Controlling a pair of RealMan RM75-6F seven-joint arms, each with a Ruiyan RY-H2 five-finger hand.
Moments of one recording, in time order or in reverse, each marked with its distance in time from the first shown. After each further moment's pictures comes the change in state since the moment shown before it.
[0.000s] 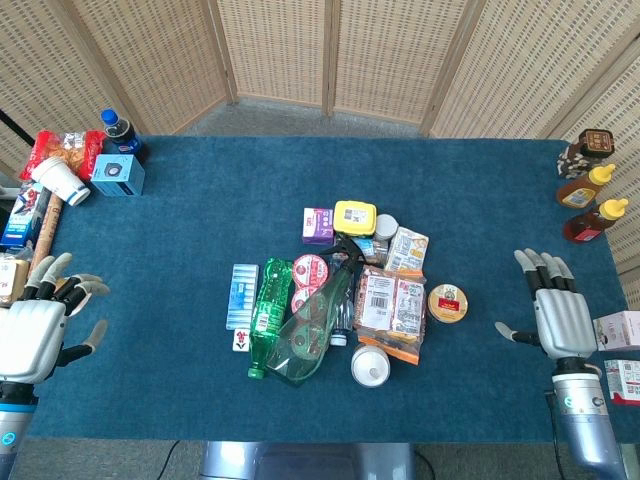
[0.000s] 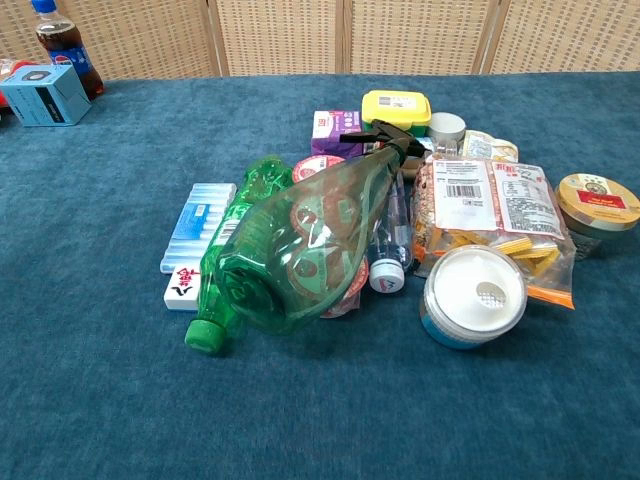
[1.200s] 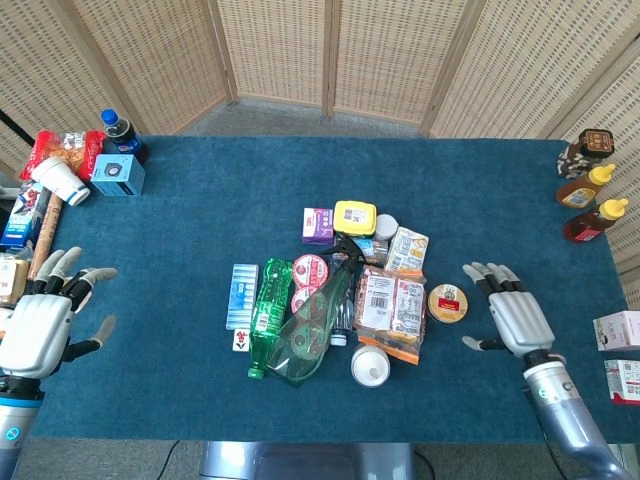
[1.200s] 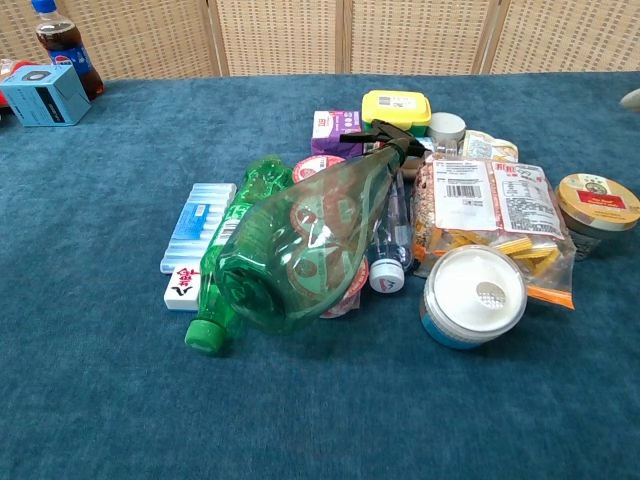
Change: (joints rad) left arm -0.016 -0.004 -0.023 -0.007 0.012 -0.016 -0.045; right arm 0.113 0.031 -0.038 -0.003 -0.023 -0.245 0.050
